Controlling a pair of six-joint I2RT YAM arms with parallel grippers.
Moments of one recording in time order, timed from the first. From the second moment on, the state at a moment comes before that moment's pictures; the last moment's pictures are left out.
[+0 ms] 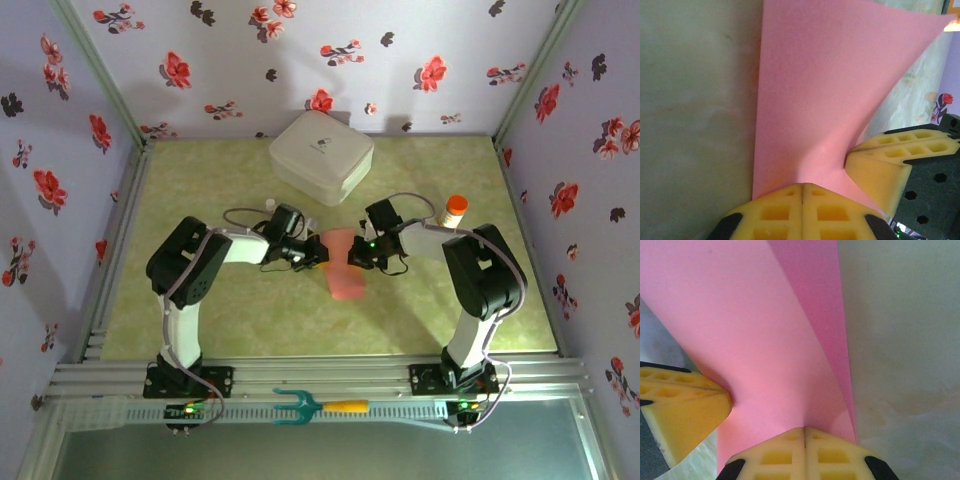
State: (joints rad) left arm -0.63 1.98 1.00 0.10 0.61 -0.85; right arm 0.47 1.79 0.94 -0.32 -0.44 0.62
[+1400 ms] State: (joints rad) left arm -0.59 2.08 1.29 -0.24 0.54 -0.77; right arm 0.47 1.79 0.93 -0.31 -0.44 0.62
